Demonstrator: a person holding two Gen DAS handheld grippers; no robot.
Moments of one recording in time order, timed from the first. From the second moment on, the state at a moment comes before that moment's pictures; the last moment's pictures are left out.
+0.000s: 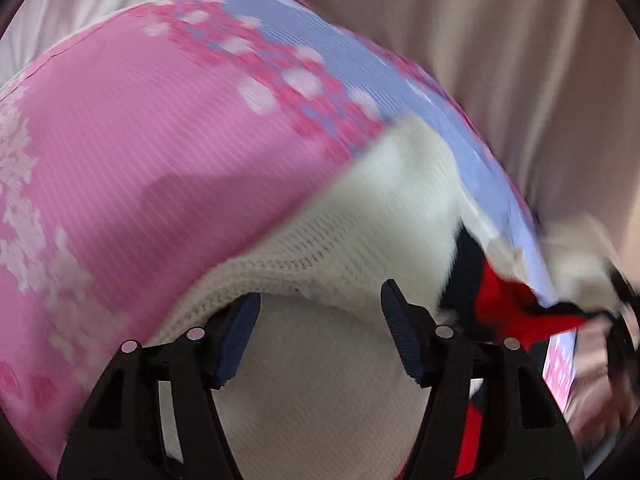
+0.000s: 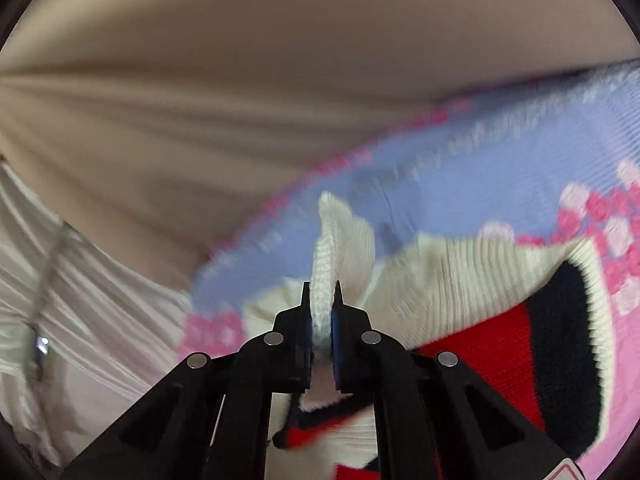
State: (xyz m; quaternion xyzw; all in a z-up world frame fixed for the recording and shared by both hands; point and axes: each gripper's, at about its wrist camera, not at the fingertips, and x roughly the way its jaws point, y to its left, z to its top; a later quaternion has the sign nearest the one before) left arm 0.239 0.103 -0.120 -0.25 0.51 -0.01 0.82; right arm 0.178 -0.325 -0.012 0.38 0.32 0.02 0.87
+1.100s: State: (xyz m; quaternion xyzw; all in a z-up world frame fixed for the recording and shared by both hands) left arm 0.214 0.143 -0.067 -0.23 0.45 -0.03 0.86; right arm 0.073 -0.354 -0.117 0.36 0.42 -0.16 0.82
